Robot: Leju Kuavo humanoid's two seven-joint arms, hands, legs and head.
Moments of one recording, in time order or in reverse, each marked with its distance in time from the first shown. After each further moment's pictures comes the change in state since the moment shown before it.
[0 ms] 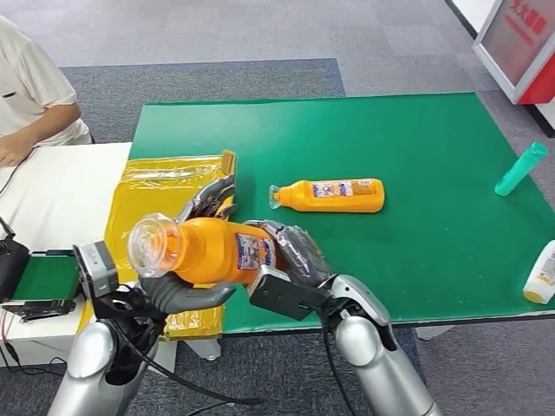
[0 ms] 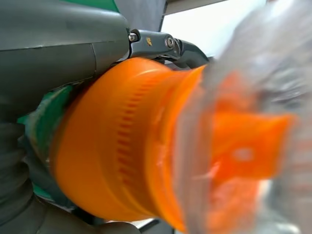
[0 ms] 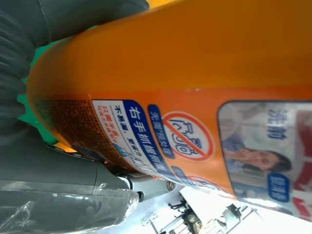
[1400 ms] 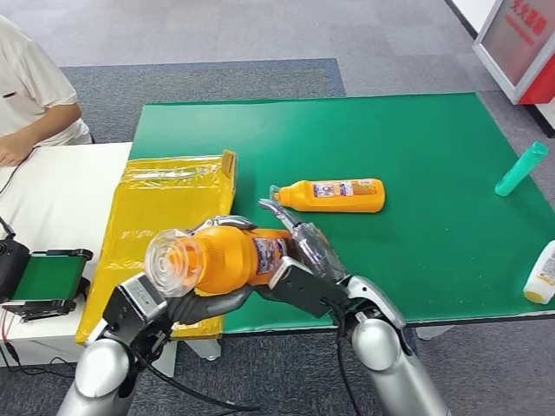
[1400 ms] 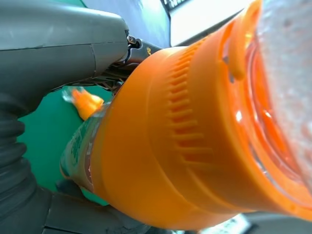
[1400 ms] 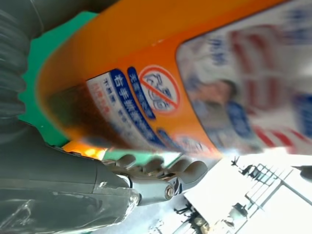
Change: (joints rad) left arm 0.038 0.011 -0.022 -0.041 -0.372 0.110 -0.049; right arm 0.032 -0.029 -0.037 -0.103 -0.126 0.023 0.063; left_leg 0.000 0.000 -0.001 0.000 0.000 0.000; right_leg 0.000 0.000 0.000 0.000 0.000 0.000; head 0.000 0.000
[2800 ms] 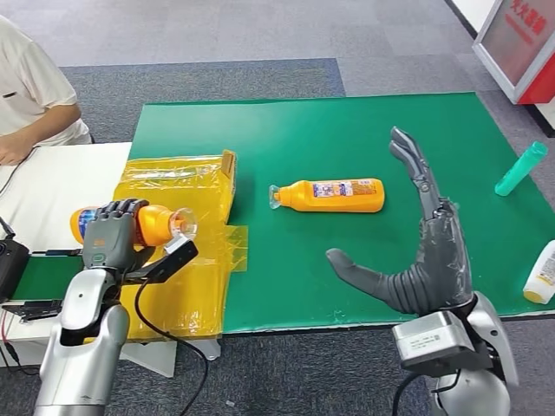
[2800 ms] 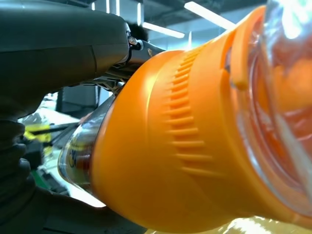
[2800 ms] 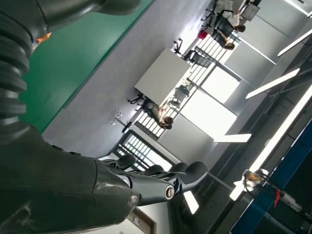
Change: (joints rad) left arm -0.127 -0.061 0.442 0.420 -1.317 0.365 0.089; right arm 0.140 0.015 -0.180 -0.570 0.069 -0.058 -0.088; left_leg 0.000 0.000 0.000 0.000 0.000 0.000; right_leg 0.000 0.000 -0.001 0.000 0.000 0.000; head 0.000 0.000
